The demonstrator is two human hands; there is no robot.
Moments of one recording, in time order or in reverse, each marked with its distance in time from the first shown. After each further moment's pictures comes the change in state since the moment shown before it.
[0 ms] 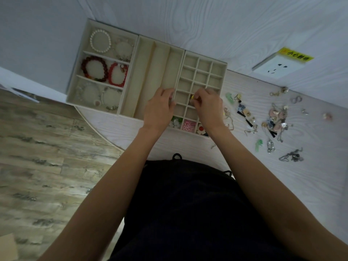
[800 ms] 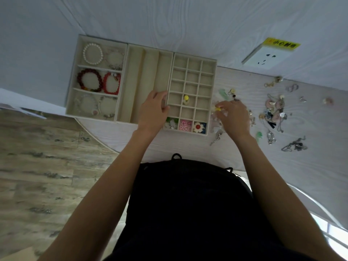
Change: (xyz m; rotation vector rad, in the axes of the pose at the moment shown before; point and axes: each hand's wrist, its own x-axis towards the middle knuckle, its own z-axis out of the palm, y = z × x) left_hand 0.000 0.005 -0.011 0.037 -0.103 -0.028; right_hand -0.036 0.078 -0.031 -0.077 -0.044 0.212
